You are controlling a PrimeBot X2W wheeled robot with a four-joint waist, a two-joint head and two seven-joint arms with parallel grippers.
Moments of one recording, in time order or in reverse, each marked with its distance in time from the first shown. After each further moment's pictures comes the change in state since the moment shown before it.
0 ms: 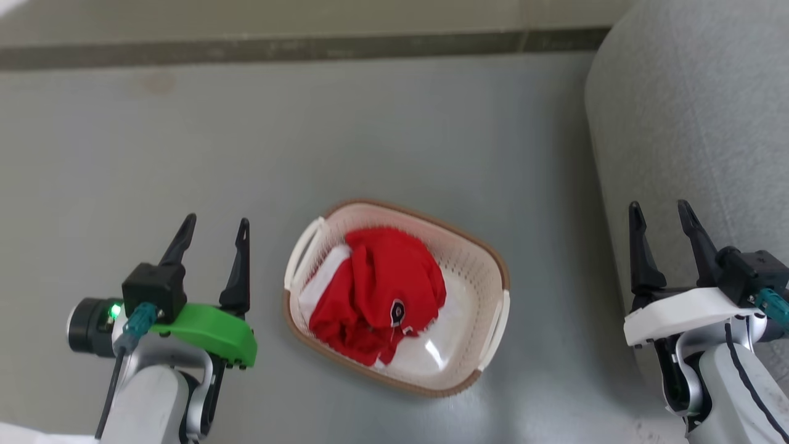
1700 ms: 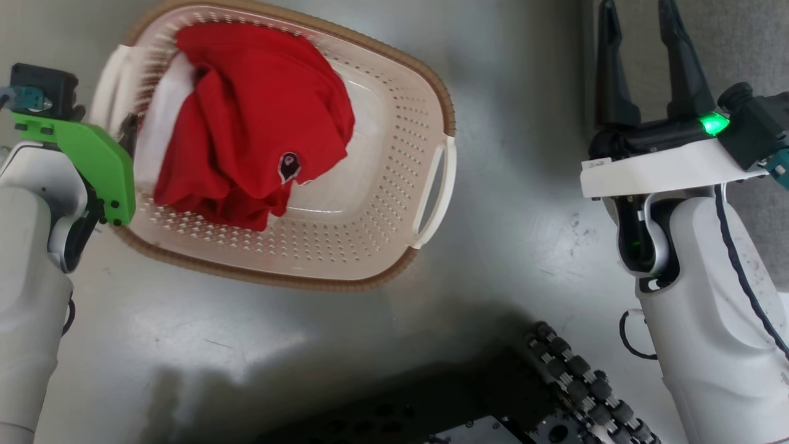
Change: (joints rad) left arm -0.577 0.158 -0.049 0.475 -0.076 -0.212 0.429; right arm -0.384 0.125 0.034 -0.101 -0.020 0.031 -0.004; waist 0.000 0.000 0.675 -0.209
